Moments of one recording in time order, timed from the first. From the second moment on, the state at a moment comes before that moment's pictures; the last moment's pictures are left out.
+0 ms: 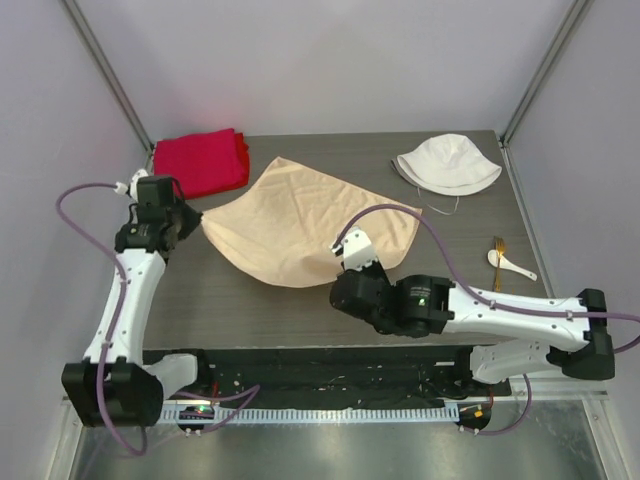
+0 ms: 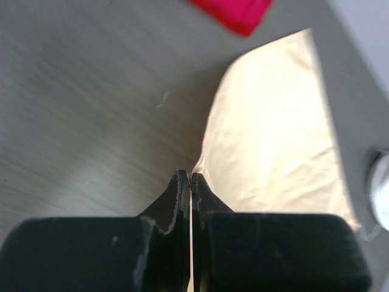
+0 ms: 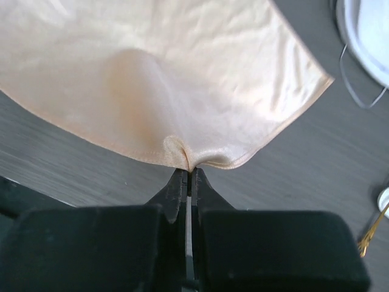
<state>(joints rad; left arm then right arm) 0.02 1.15 1.06 -0.64 -0.14 -0.75 1.35 1.23 1.12 -0.83 0.85 0.53</state>
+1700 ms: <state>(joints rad) -0.16 1.68 1.39 -0.11 0.08 -0.77 0.36 1.36 1.31 -0.66 0.53 0.16</state>
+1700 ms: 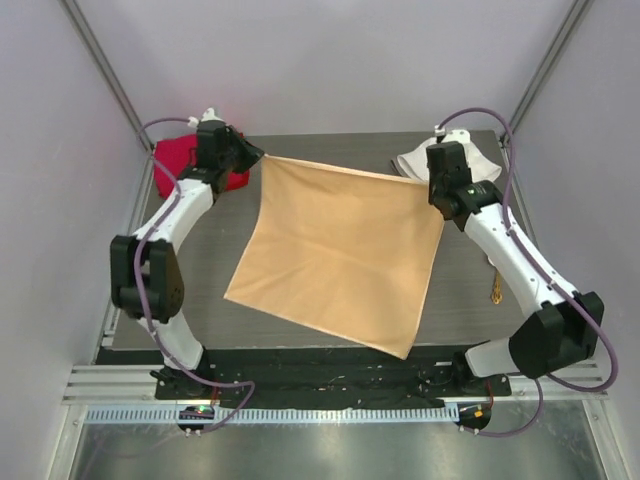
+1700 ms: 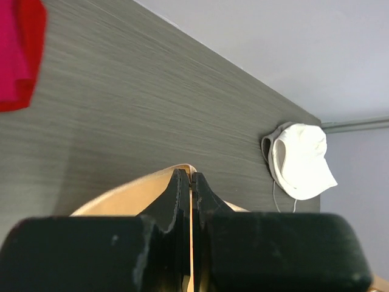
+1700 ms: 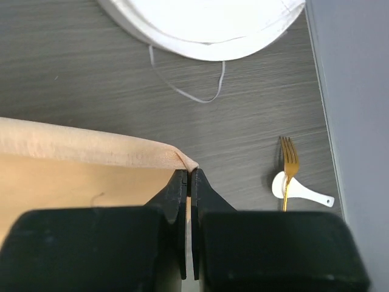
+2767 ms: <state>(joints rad) -0.17 2.23 1.80 -0.13 0.18 -0.82 0.23 1.68 1.37 -0.62 0.28 0.24</state>
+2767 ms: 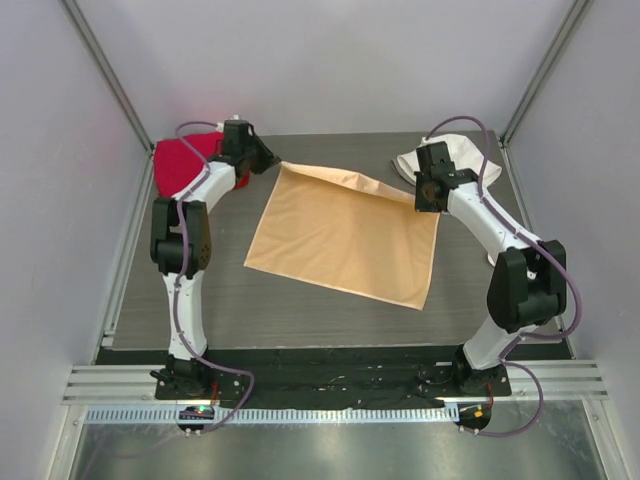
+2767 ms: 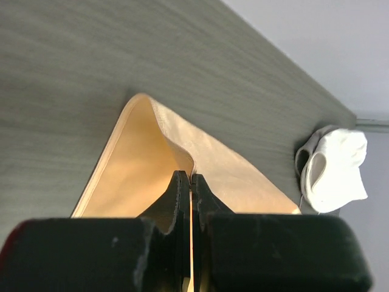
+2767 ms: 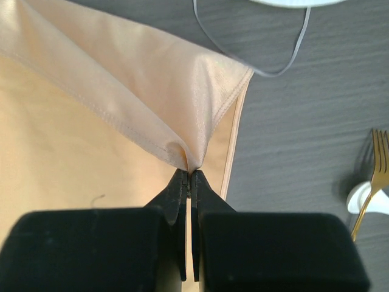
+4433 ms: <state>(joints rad) -0.15 1.79 1.27 -0.54 0.20 -0.63 0.29 1.34 0.95 -1.00 0.05 0.47</state>
